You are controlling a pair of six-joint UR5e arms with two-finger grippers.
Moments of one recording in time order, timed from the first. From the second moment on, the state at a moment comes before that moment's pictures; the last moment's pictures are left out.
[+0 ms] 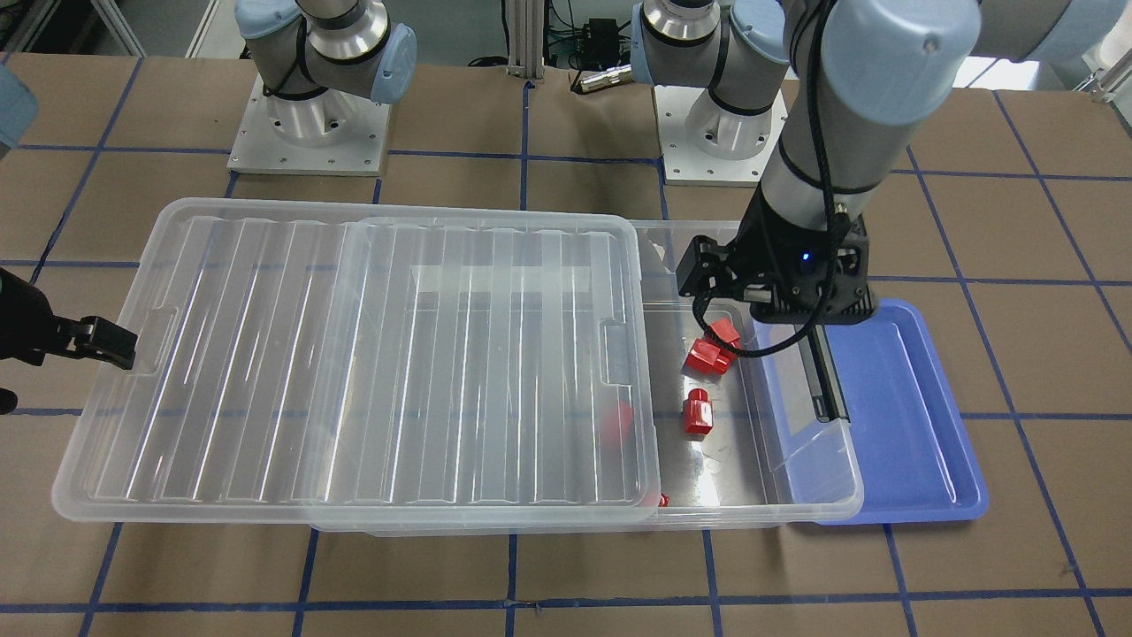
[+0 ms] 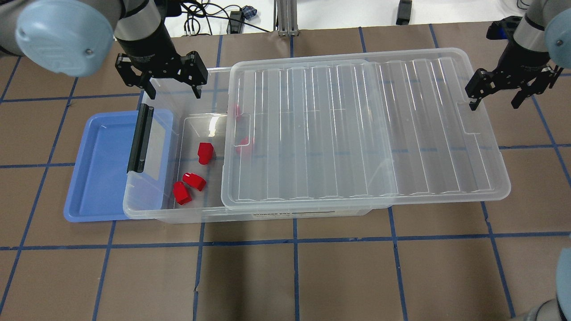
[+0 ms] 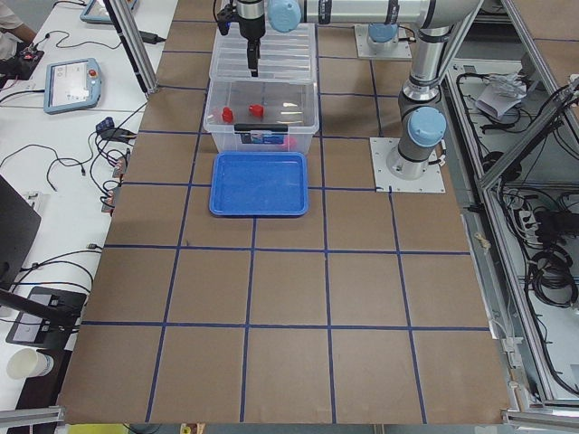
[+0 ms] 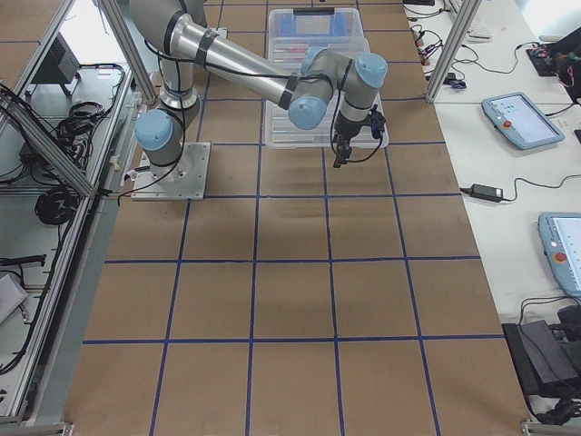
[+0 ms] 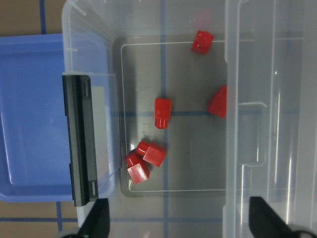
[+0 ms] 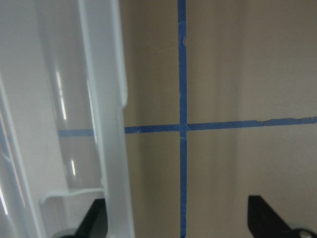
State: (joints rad) left arm -1.62 -1.77 -1.50 -1.46 1.60 -0.03; right arm 1.23 -1.28 1.57 -1.73 -1.66 -0.31
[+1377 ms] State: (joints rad) left arm -1.61 -1.85 -1.83 -1.01 1.60 -0.04; right arm 1.22 -1.35 1.49 -1.62 -1.68 -0.31
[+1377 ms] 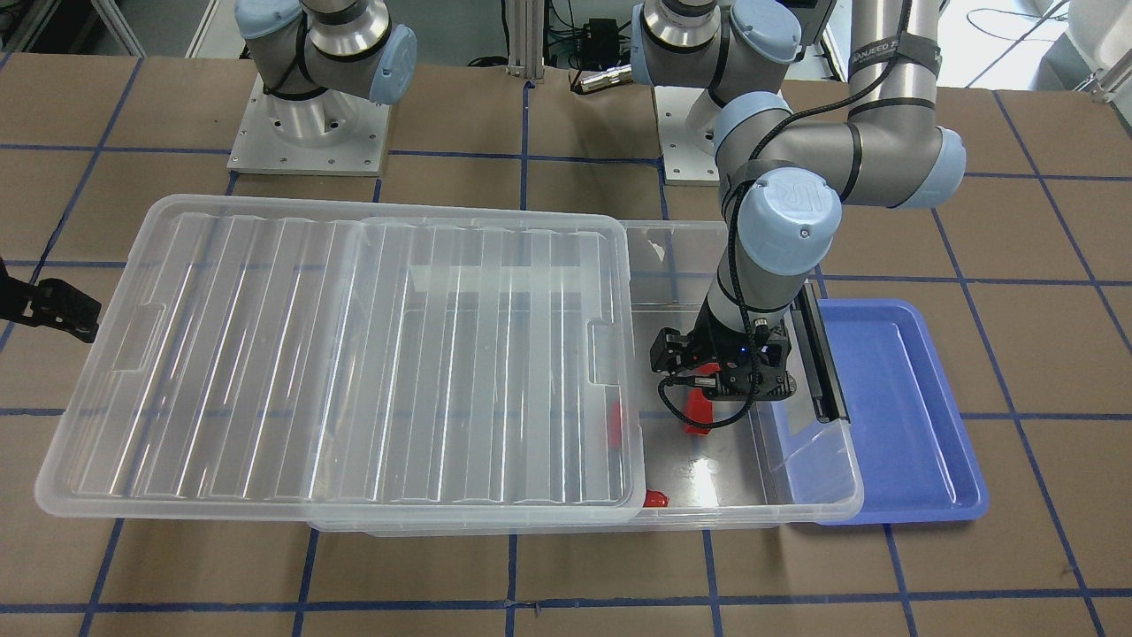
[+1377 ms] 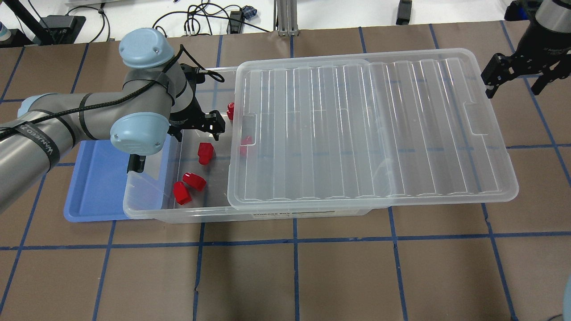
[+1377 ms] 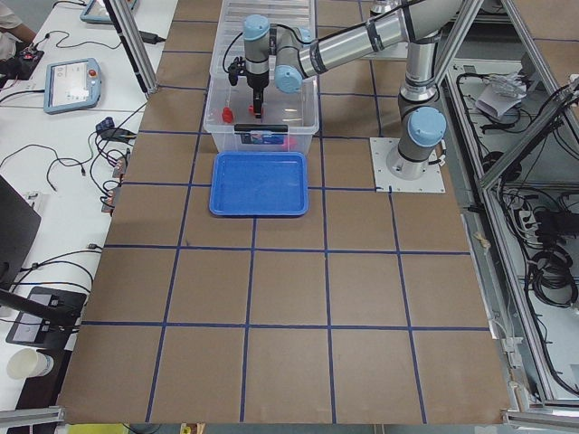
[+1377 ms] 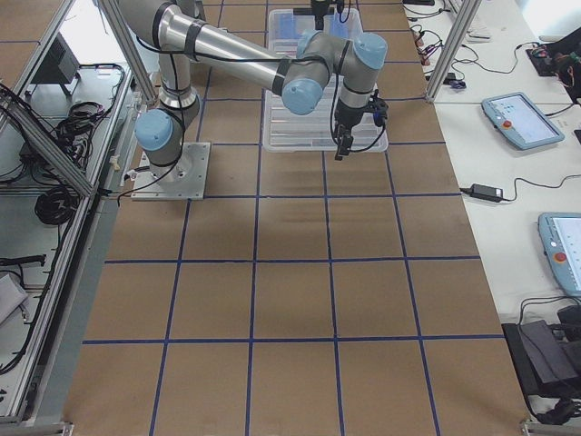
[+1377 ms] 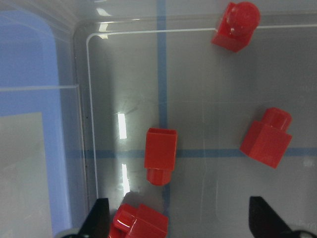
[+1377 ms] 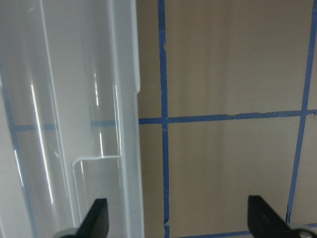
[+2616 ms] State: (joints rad) left arm -1.60 -1.94 -1.94 -0.80 1.60 0.07; right arm 1.25 -1.43 1.40 -1.43 -1.64 -0.26
